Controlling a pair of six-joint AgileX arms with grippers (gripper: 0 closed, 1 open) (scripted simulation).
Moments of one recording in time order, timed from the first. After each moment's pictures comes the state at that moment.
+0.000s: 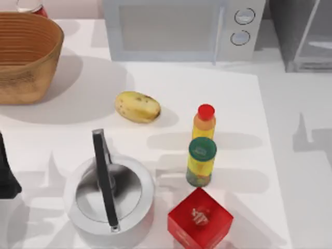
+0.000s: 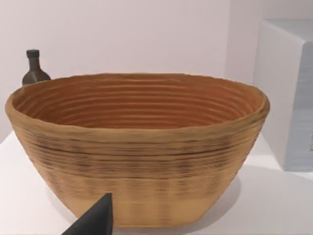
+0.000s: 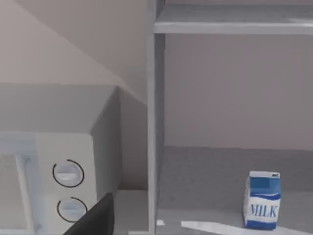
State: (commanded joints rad) left arm 0.00 0.00 0.00 0.00 0.00 0.00; right arm -0.03 0.59 0.39 0.21 -0.08 0.01
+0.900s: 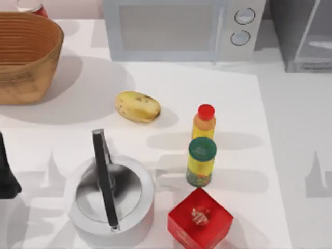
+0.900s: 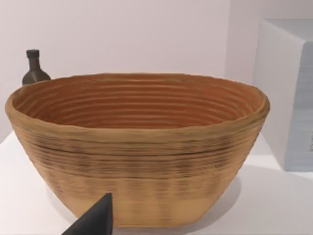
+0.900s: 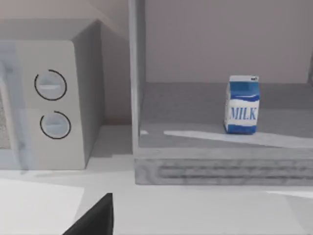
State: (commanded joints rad) left arm 0.00 0.00 0.00 0.00 0.00 0.00; right arm 0.00 0.00 0.00 0.00 0.00 0.00
